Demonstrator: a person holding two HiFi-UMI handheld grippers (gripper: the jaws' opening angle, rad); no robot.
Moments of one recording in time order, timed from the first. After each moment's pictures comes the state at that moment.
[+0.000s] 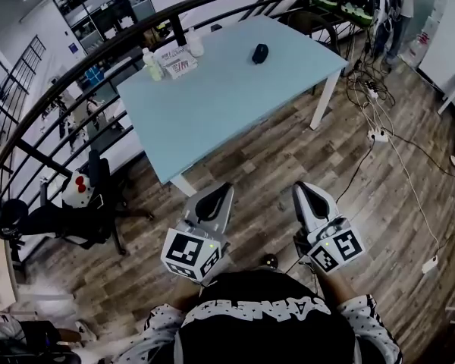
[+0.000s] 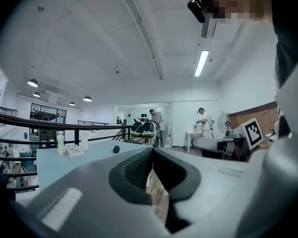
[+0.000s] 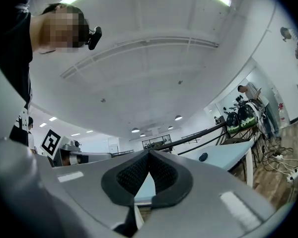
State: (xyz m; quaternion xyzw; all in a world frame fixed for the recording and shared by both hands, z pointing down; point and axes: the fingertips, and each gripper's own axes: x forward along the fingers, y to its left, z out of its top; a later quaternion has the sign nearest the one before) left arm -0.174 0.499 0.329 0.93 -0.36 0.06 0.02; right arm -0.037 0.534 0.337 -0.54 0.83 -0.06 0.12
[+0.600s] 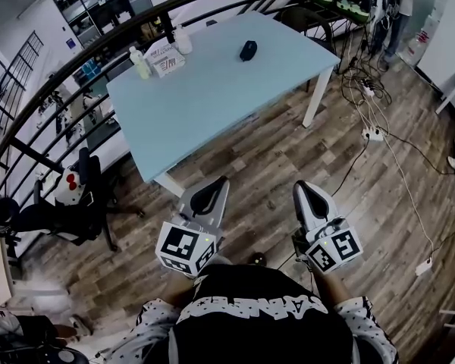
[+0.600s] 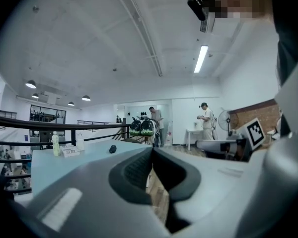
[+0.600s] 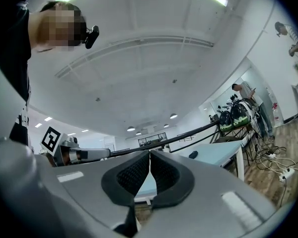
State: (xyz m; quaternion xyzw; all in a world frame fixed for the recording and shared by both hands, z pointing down) left arm -0.109 0.488 0.334 0.93 -0.36 0.07 0.02; right arm 0.038 0.532 0.355 -0.56 0.82 -0.08 0.12
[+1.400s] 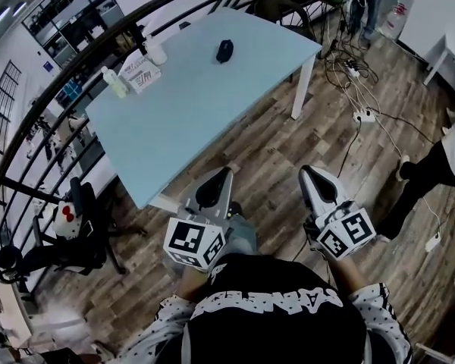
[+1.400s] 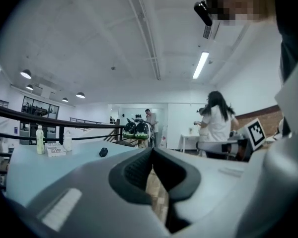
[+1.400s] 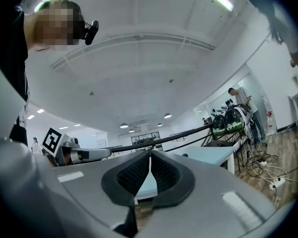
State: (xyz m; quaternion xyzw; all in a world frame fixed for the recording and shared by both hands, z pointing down) left arm -0.064 0.406 0.349 0.95 -0.32 0.04 0.04; right arm 0.079 0.465 0.360 -0.59 0.80 -0.07 0.09
